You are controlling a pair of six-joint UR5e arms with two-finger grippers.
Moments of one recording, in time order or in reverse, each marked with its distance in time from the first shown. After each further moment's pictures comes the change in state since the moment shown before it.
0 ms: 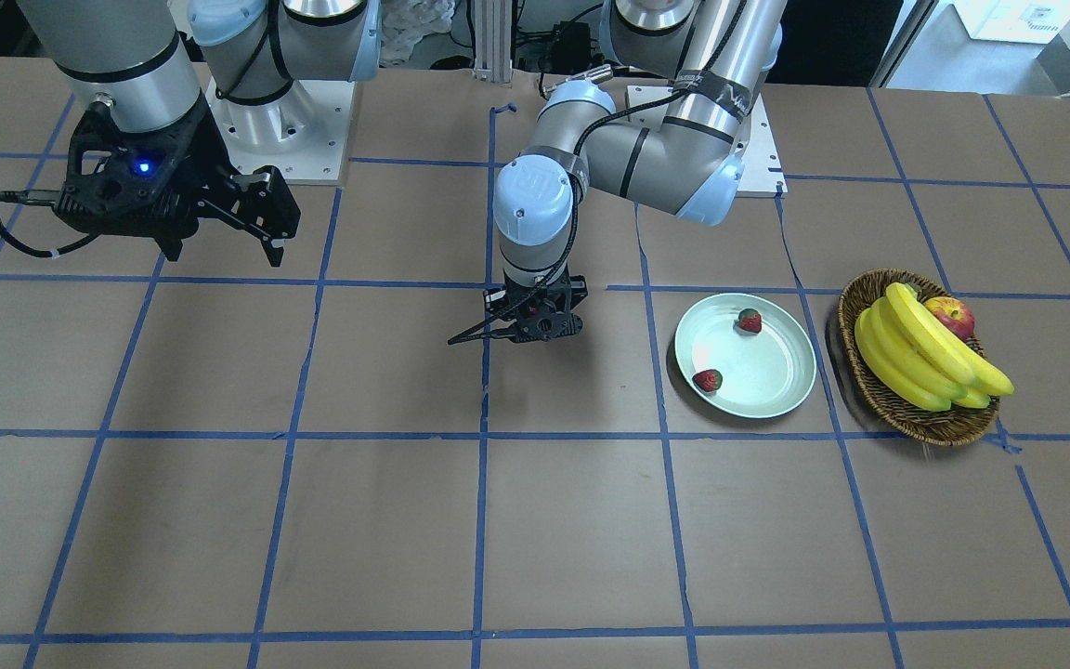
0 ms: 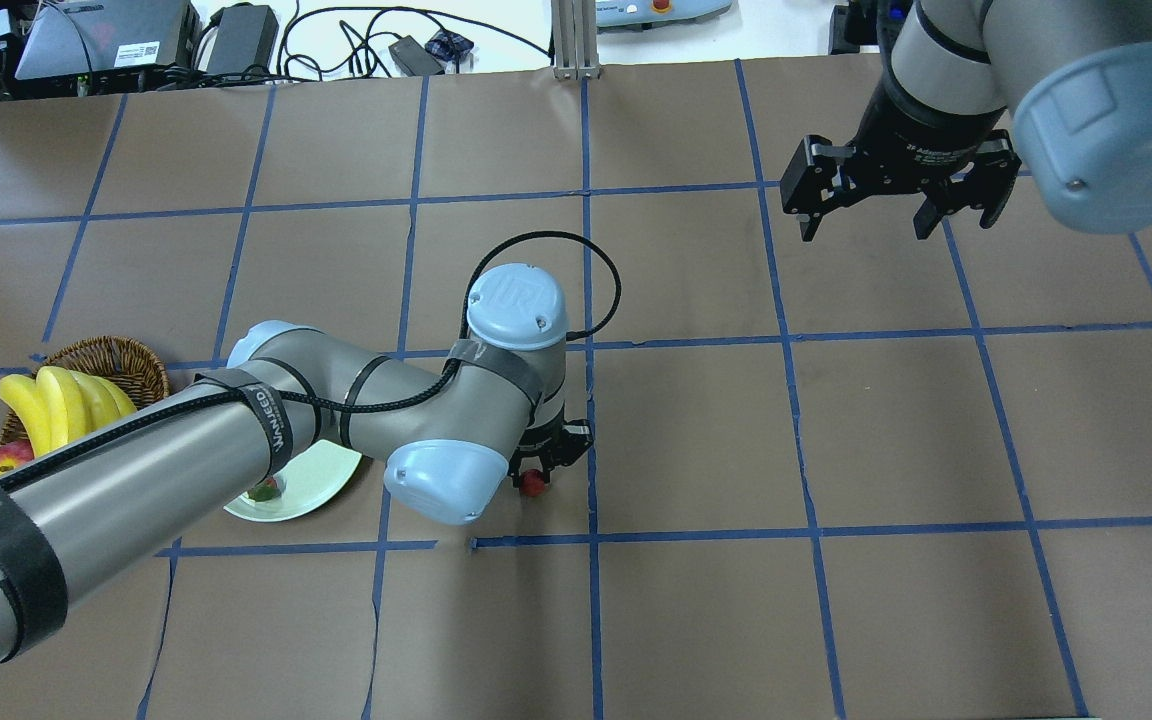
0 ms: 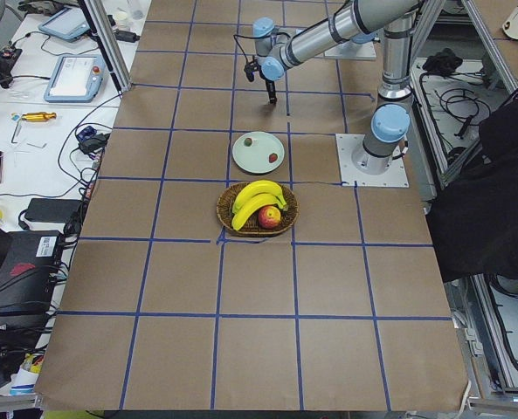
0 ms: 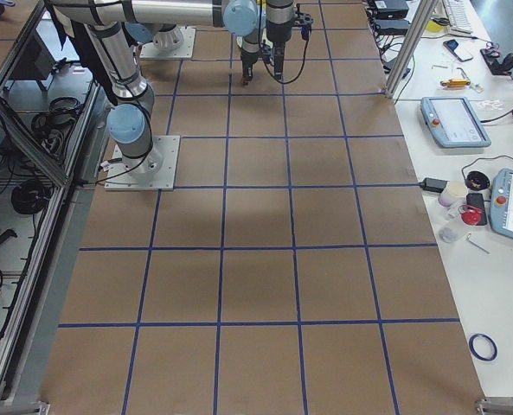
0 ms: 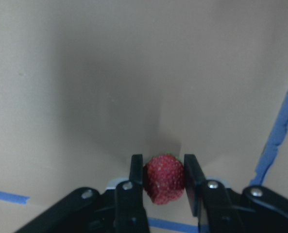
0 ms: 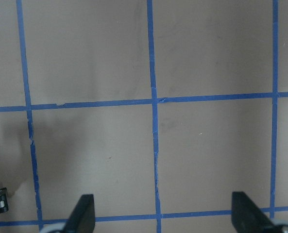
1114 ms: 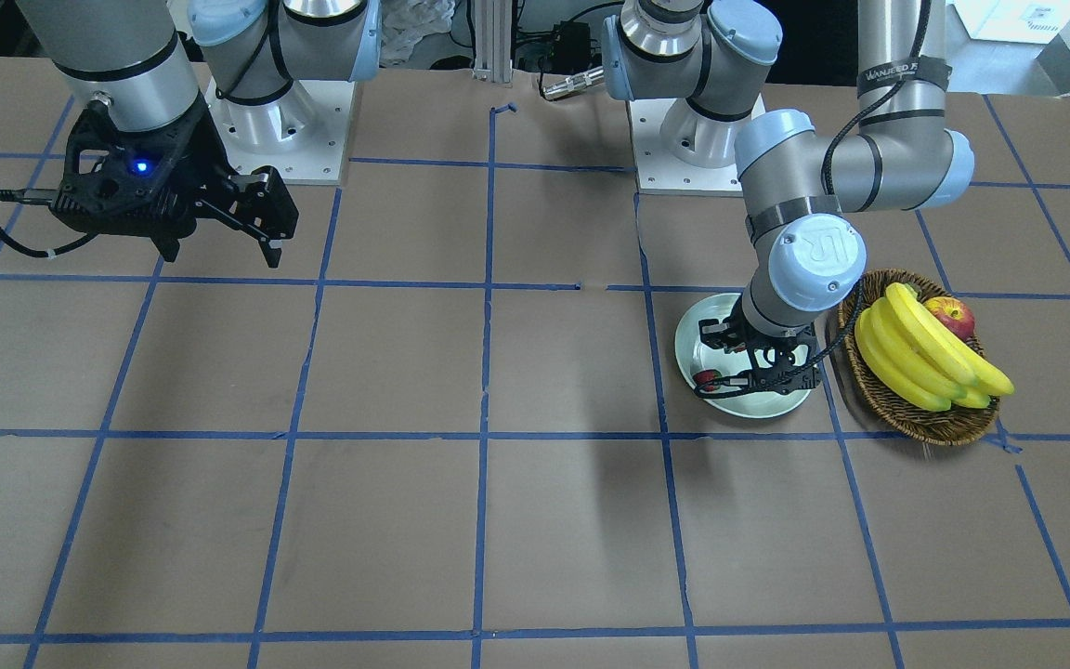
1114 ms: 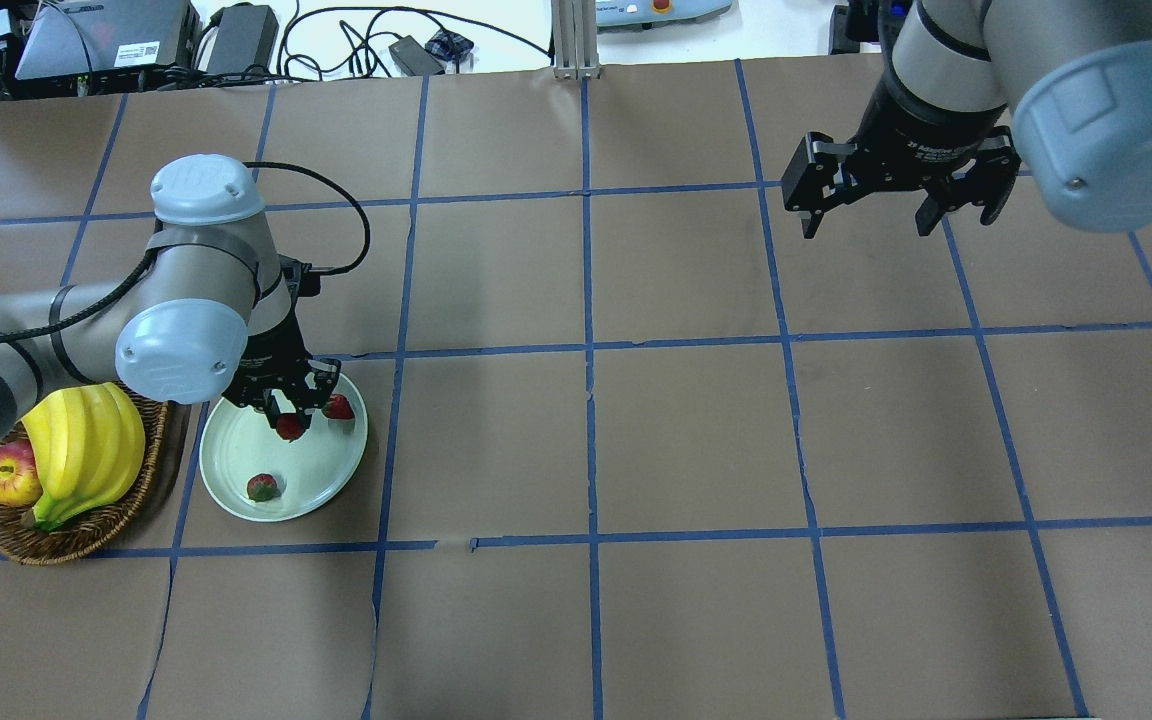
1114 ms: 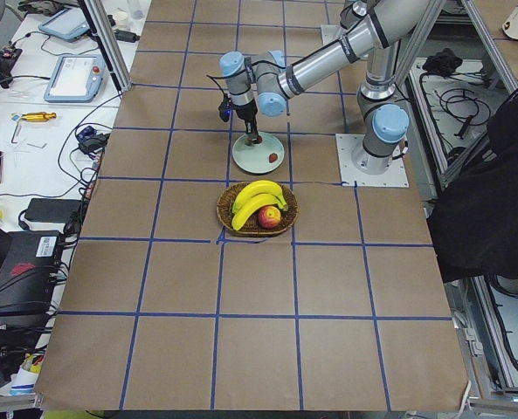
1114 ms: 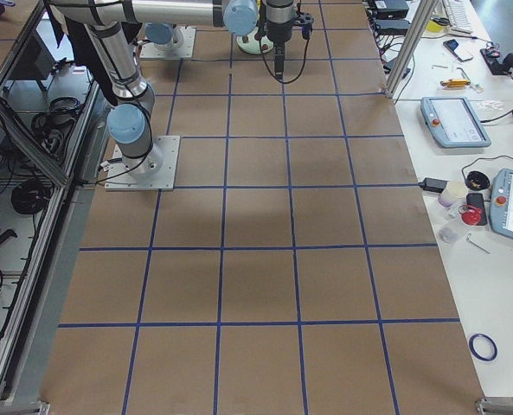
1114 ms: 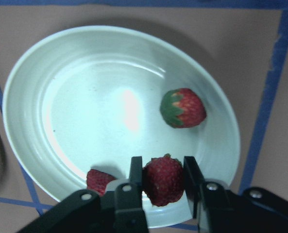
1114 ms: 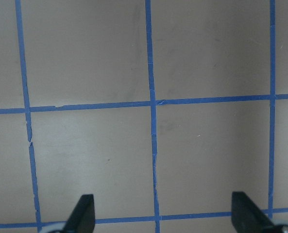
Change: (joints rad) left arm 0.514 0.091 -0.005 -0.176 0.167 0.609; right arm 0.000 0.000 -0.002 -0.005 -0.005 0.000
